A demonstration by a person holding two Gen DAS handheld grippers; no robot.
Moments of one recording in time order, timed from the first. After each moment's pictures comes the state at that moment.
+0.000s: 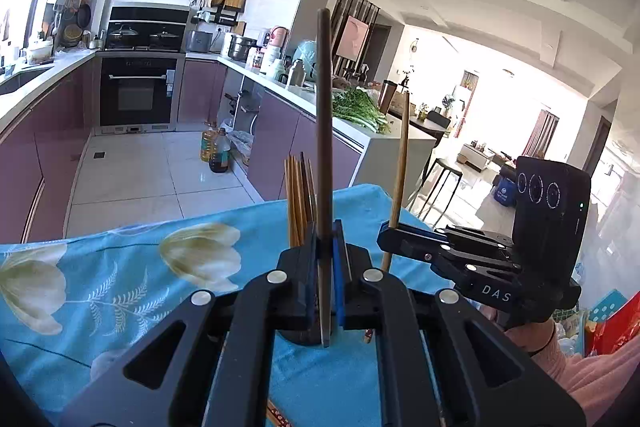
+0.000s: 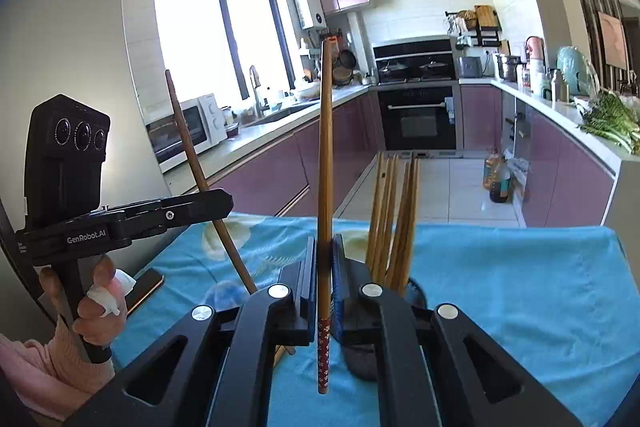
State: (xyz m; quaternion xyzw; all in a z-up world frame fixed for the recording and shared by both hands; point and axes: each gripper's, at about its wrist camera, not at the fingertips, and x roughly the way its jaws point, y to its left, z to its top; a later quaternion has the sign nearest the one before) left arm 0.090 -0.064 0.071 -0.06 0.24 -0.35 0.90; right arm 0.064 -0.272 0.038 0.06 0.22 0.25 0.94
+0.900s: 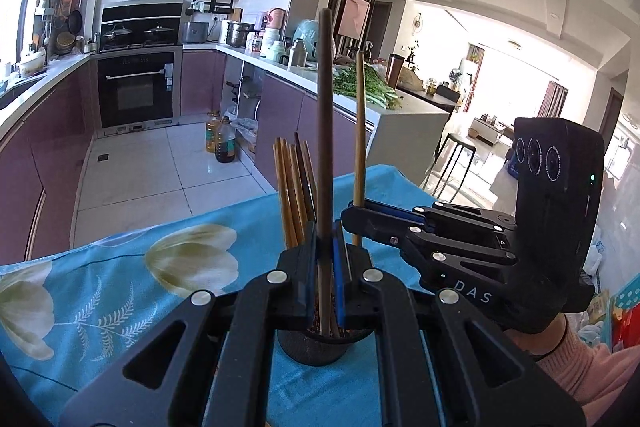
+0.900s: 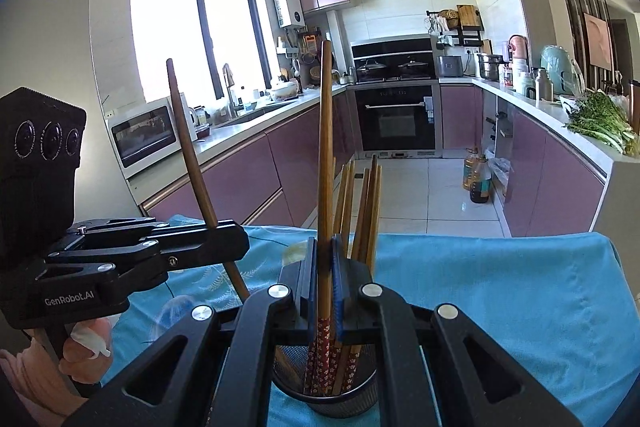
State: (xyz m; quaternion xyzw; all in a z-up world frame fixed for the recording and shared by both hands) left arm 0.117 -0.120 0.052 -0.01 0.27 -0.34 0.90; right arm 0.109 -0.270 0.014 0.05 0.24 0.21 0.95
